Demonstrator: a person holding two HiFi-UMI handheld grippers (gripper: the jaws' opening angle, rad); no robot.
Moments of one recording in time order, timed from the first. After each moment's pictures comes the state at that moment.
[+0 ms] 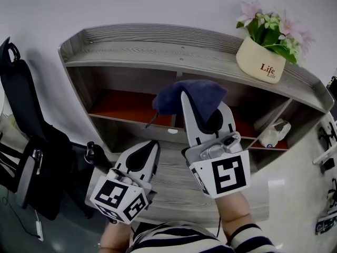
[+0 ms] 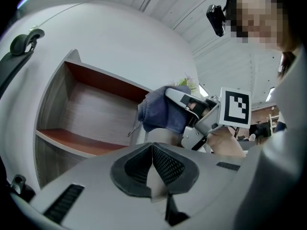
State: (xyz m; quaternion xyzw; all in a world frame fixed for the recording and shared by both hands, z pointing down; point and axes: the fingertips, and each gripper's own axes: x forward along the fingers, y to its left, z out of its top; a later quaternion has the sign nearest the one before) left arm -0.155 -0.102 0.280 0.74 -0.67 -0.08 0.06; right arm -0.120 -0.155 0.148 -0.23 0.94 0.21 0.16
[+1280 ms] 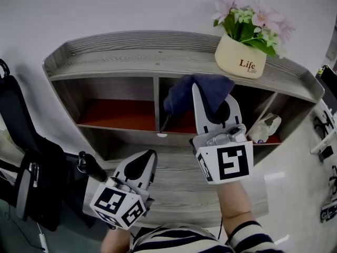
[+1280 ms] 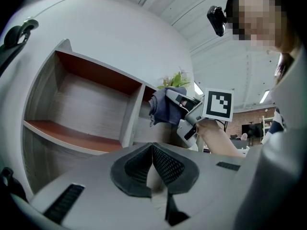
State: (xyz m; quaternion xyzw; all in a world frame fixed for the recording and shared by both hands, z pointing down) left arm -0.126 -0.113 0.291 0.76 -0.64 -0.06 0.07; right arm -0.071 -0.210 0.137 -0.31 0.91 0.24 0.15
